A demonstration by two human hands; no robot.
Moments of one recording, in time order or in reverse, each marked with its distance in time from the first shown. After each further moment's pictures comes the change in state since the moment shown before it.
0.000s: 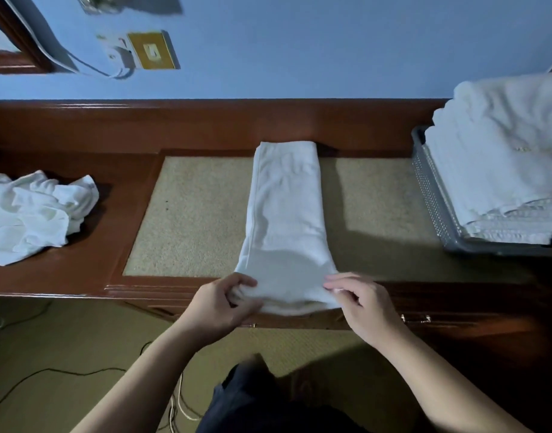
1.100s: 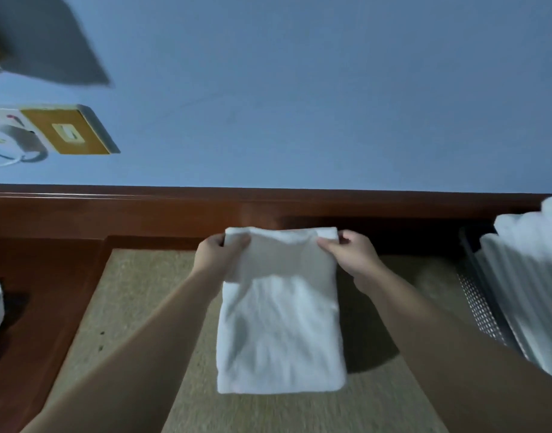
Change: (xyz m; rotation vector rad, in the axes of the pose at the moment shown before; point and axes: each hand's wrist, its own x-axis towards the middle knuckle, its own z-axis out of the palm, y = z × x) left_hand 0.463 0.067 -0.081 -0.460 0.301 -0.249; right_hand 0.470 0.092 0.000 0.376 0.028 0.617
